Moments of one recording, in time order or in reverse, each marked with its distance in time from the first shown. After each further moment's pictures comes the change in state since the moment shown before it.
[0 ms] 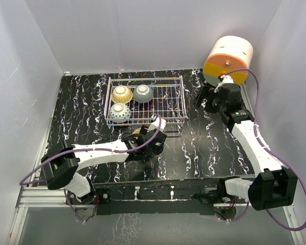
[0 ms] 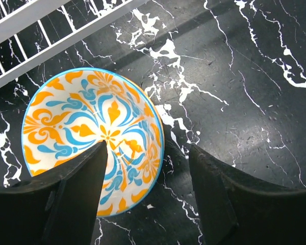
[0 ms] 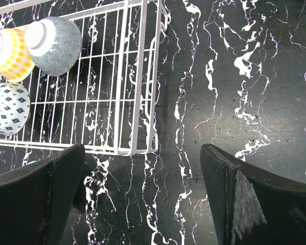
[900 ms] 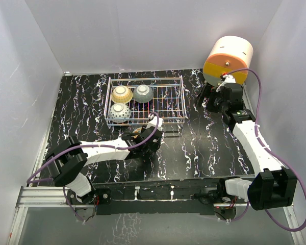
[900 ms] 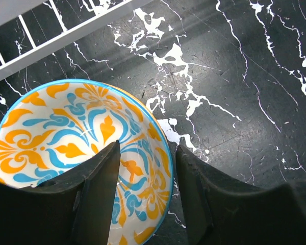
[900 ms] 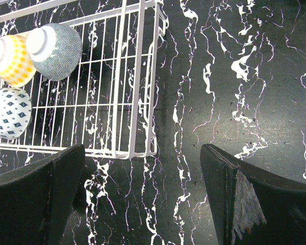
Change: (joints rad) left arm 0.084 0.069 -0.071 0.180 0.078 0.014; right arm -0.028 0.000 -0.001 0.015 -0.023 0.002
